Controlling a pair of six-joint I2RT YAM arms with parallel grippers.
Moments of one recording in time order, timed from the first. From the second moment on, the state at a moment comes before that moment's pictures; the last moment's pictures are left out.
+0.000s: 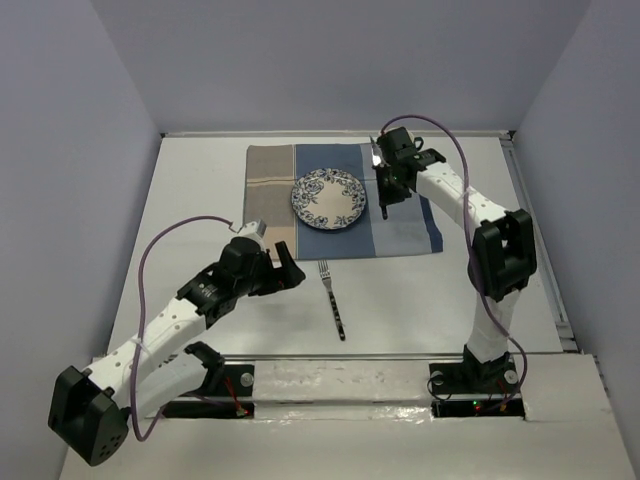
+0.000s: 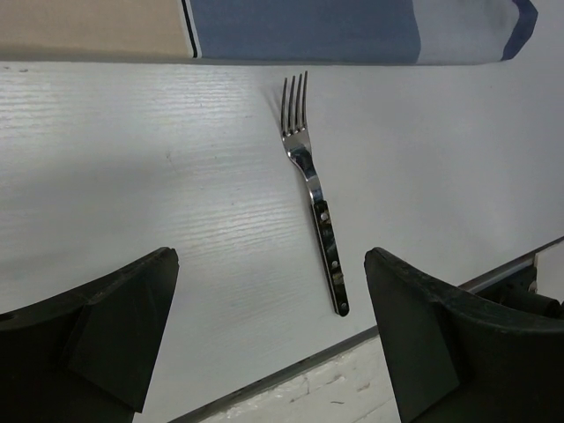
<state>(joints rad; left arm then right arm) -0.61 0.86 0.56 -0.37 0.04 -0.75 0.44 1.88 1.66 -0.77 0.14 0.28</state>
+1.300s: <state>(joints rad) -0.79 1.12 0.63 -0.41 -0.07 -0.87 0.32 2.23 1.82 -0.81 -0.03 0.31</state>
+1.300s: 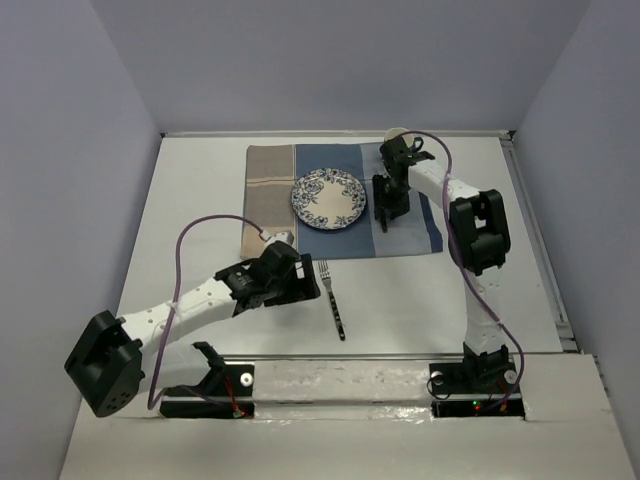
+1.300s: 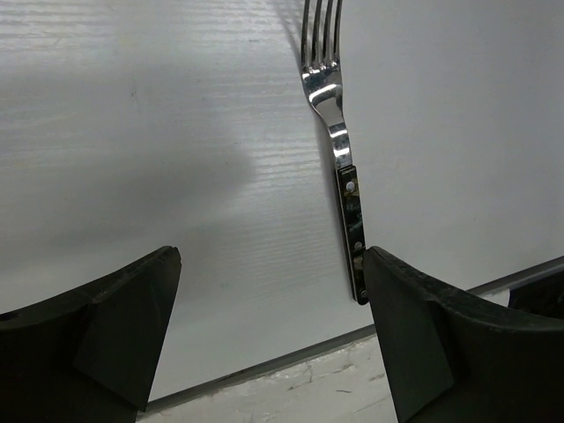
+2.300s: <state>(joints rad) -1.14 1.69 0.98 -0.52 -0.30 -1.18 0.35 1.30 1.08 -0.50 -0.32 0.43</state>
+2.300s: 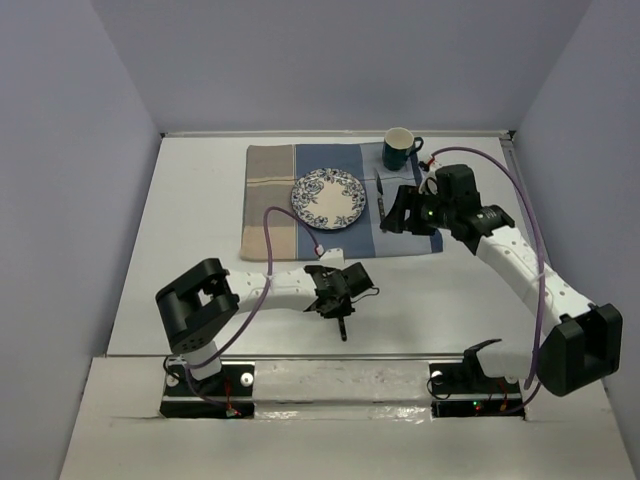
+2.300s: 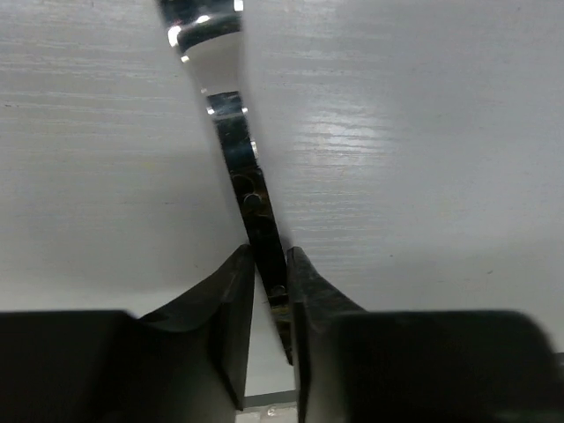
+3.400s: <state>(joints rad) -0.44 1.81 1.38 -0.58 -0.36 -0.37 0.35 1.20 1.02 -0.49 -0.26 0.44</state>
